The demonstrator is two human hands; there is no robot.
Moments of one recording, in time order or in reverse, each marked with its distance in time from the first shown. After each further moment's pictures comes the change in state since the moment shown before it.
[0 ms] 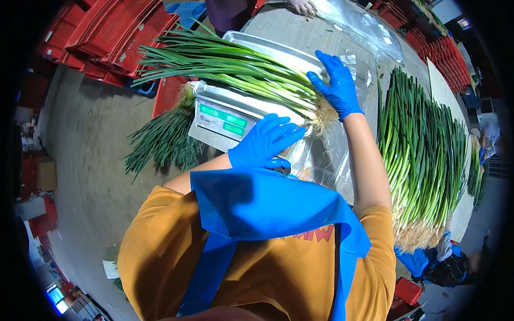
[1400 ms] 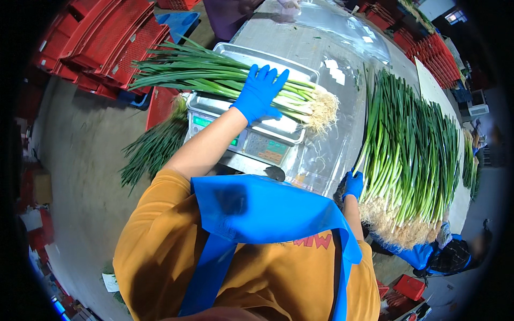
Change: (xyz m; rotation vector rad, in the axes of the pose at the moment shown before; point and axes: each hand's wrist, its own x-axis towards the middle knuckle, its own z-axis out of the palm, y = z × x) left_hand 0.079 -0.103 -0.009 0.440 -0.161 -0.260; right_hand -0.343 0.121 0.033 -0.069 0.144 1.220
